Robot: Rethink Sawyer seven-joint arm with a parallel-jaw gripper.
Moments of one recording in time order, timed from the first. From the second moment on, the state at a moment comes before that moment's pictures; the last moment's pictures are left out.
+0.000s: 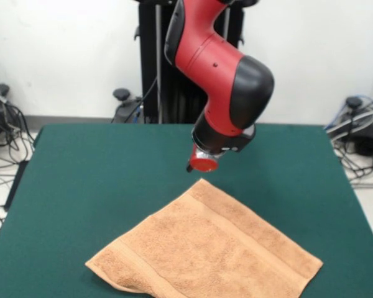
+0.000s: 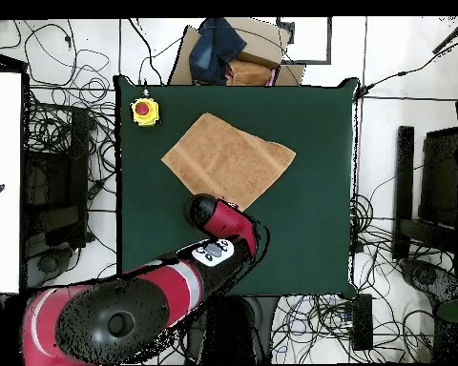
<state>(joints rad) 0.26 0.04 -0.55 1.56 0.72 0.43 2.78</state>
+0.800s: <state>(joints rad) 0.28 0.04 -0.55 1.56 0.72 0.43 2.78</state>
